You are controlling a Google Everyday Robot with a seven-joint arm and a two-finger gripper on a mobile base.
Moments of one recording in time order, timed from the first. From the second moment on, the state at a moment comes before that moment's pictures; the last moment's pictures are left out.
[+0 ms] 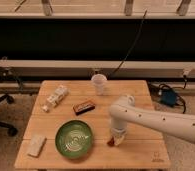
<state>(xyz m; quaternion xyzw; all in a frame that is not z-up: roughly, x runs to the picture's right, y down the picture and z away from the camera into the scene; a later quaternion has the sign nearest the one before) 0.095 0.291 0.780 -0.40 -0.15 -0.23 0.88</state>
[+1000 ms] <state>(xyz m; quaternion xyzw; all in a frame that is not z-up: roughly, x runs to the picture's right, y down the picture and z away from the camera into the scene) 0.073 0.315 0.757 -0.39 -0.18 -0.31 0.85</state>
